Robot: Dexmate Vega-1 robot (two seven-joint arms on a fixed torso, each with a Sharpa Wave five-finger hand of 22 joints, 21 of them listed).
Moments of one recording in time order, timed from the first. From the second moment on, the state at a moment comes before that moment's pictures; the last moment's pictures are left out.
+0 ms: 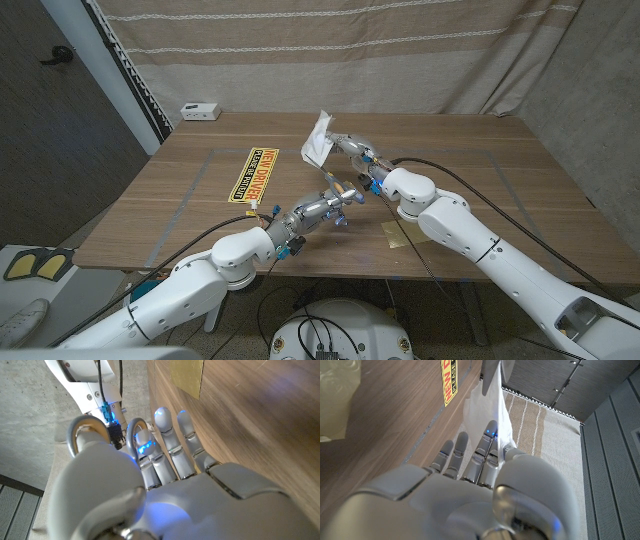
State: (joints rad) left arm 1.20 0.82 0.51 -2.12 -0.69 0.08 0.05; left_hand 0.94 -0.08 -0.26 -0.01 0.28 0.91 -0.06 0.19 0.21 1.14 -0.20 1.33 1.17 1.00 -0.16 1.15 0.95 0.39 -0.04 1.34 0.67; right arm -0.83 -0.53 -0.62 -1.87 0.52 -0.17 -0.12; right_hand 0.75 0.21 0.47 0.13 0.21 0.88 -0.16 0.19 0.20 0.80 -0.18 0.36 0.44 -0.02 -0.03 1.45 0.52 -0.17 -0.02 0.91 0.46
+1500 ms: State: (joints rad) left arm 1.21 0.78 0.51 -2.09 -0.69 0.02 0.05; left_hand 1.11 0.18 -0.03 0.02 0.29 1.00 -0.06 0.32 0.49 1.02 -0.19 1.43 1.17 0.90 -0.12 1.13 1.15 0.37 -0.04 1.19 0.72; right arm -0.84 -0.54 -0.60 -1.87 0.52 -0.17 -0.13; right_hand 0.75 0.21 0.48 0.12 0.21 0.89 -0.16 0.19 0.20 0.79 -0.18 0.36 0.43 -0.02 -0.04 1.45 0.50 -0.17 -0.02 0.91 0.42
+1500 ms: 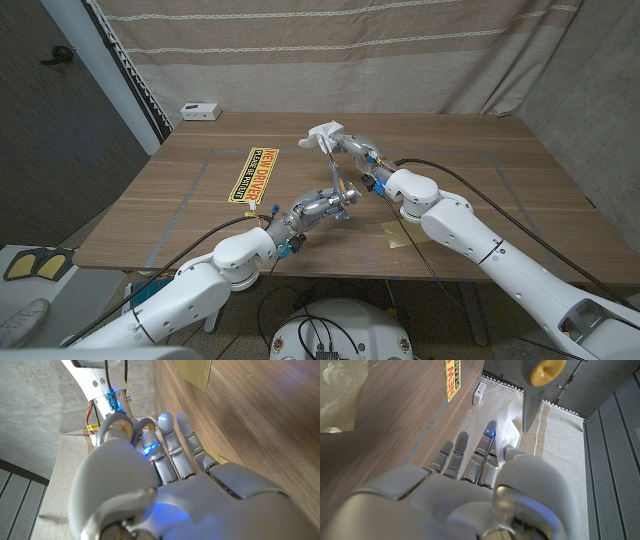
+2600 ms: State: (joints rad) left arm 1.26 0.76 0.49 -2.05 -0.69 -0.12 -0.01; left_hand 1.12 0.14 0.04 0.07 0.29 0.97 -0.07 0.37 0.62 1.02 -0.19 1.43 1.19 0.90 -0.12 1.10 1.17 0.39 -0.04 1.16 0.78; right arm -0.84 -0.53 -0.59 -1.86 0.49 -0.19 -0.19; right_hand 0.75 0.21 0.47 0.12 0.20 0.89 -0.16 0.19 0.20 0.79 -0.18 0.35 0.44 -0.01 -0.03 1.47 0.48 -0.17 -0.02 0.91 0.40
